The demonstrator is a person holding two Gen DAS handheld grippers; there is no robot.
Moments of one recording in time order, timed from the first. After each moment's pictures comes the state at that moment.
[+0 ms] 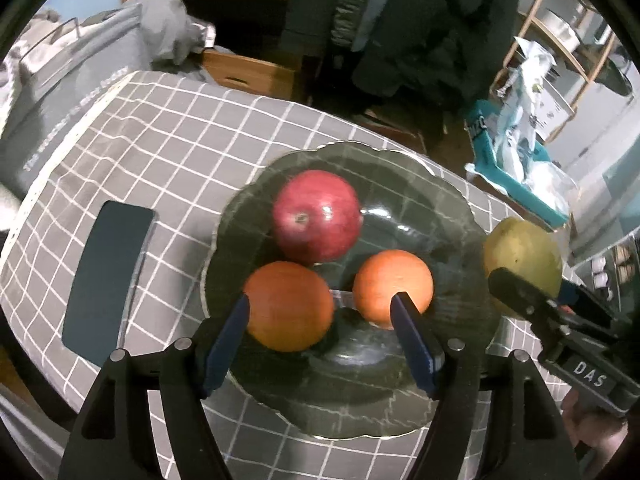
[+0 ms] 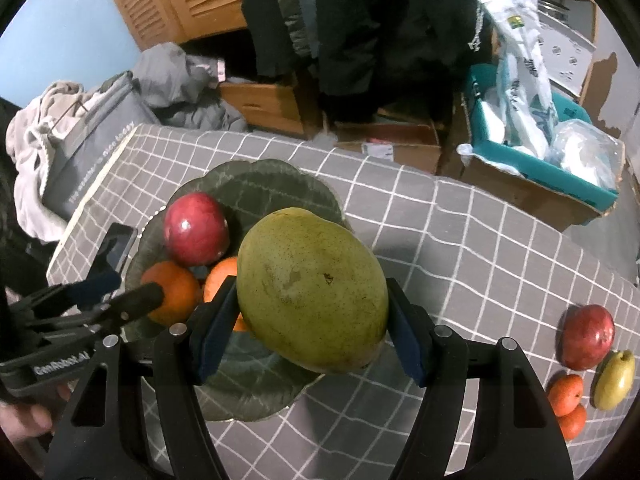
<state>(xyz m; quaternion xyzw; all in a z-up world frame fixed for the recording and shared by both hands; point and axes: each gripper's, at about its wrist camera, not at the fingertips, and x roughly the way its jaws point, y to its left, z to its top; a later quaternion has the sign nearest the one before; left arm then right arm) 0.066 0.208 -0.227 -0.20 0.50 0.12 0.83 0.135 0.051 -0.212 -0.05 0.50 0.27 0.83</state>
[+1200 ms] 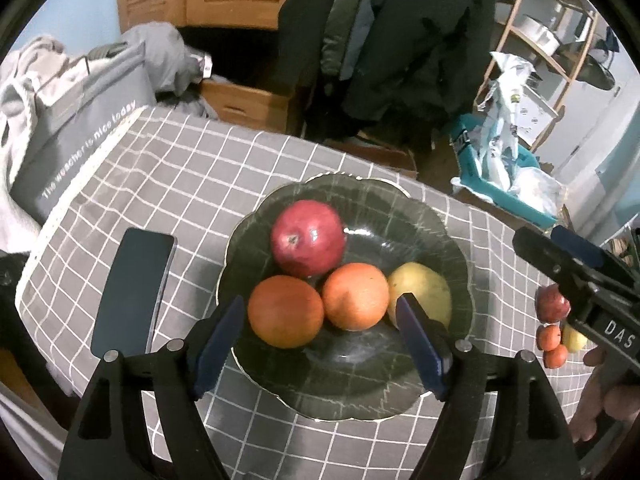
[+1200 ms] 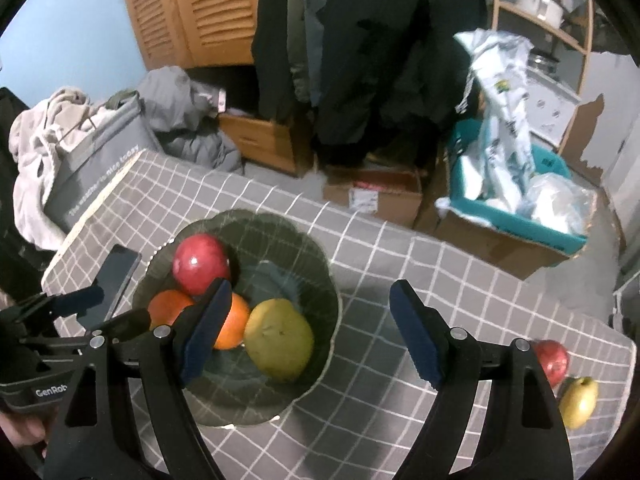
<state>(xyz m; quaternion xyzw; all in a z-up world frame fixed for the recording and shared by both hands) 0.049 0.199 -0.187 -0.16 0.47 0.11 0.86 0.120 0.043 -0.148 -0.08 0.42 0.24 0.87</state>
